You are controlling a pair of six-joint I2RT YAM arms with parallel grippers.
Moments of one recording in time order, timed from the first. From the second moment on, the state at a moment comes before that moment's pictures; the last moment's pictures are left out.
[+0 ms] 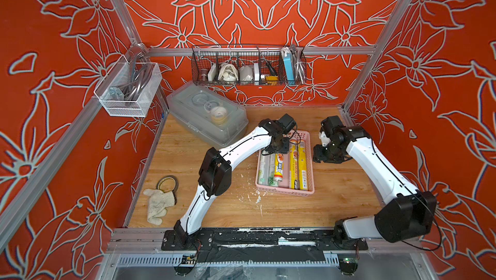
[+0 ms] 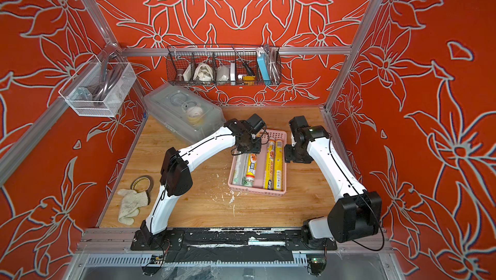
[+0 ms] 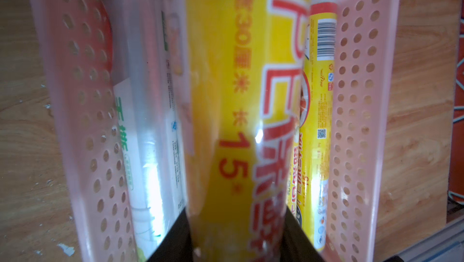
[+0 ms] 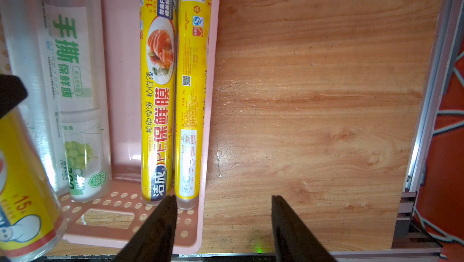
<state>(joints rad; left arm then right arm) -0.78 2.24 2.15 -1.07 0.00 -0.71 0.23 1.39 1.29 -1.23 0.05 0.24</state>
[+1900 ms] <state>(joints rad) -0.85 2.33 2.11 -1.01 -0.02 -0.75 0.22 1.33 1.27 -1.21 0.07 0.24</state>
